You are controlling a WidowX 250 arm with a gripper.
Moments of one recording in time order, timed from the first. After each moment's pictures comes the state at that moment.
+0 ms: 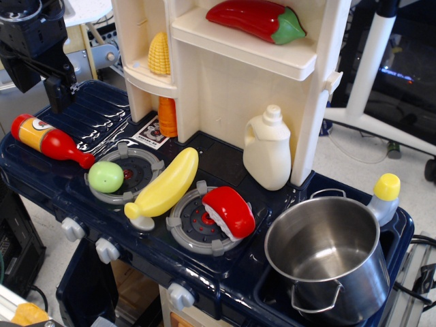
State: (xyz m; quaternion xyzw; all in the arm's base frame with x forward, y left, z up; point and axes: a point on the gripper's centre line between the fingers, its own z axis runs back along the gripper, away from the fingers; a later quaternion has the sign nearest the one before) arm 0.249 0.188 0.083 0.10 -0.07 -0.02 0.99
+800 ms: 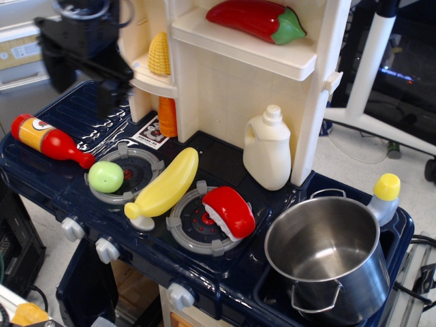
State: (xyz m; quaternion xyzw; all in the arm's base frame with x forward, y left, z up) arm 0.248 0.110 0.107 0.14 -0.05 0.02 0.99
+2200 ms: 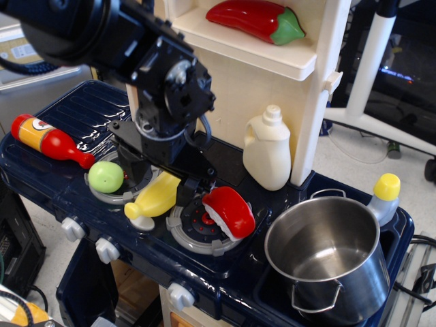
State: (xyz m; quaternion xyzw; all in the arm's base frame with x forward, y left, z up) arm 0.228 0.024 0.047 0.11 -0.12 0.04 0.99
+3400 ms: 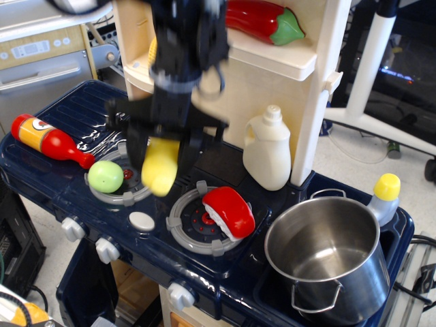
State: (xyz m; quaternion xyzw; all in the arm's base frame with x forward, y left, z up) arm 0.234 0.018 0.083 0.10 -0.01 0.26 0.96
